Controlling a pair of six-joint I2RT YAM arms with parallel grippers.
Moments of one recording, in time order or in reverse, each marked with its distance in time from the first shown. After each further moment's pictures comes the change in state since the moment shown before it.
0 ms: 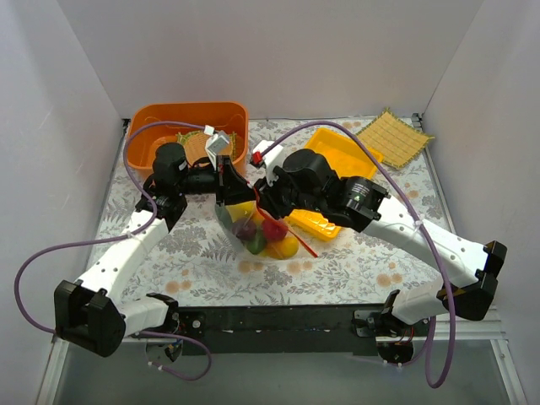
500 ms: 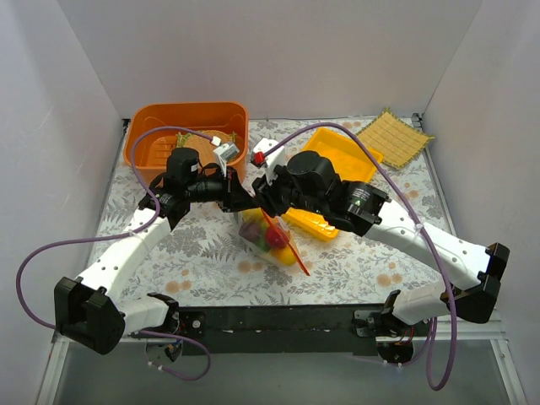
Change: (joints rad) left arm -0.040 0.019 0.032 -0.480 -0.286 0.208; right arm 0.002 -0.036 -0.088 0.156 -0.002 -0.040
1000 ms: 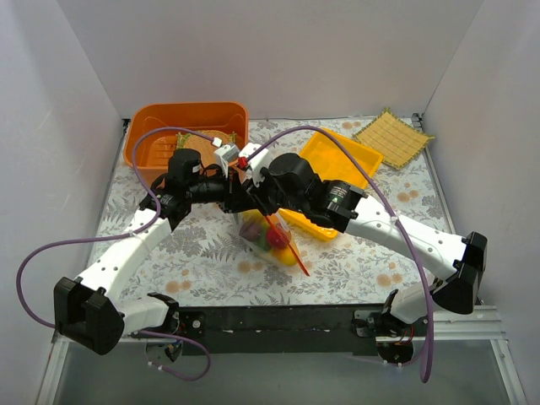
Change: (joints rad) left arm -0.019 -0.002 0.000 -0.019 -0.048 0.003; right arm 0.000 0.105 0.000 0.039 0.049 -0.040
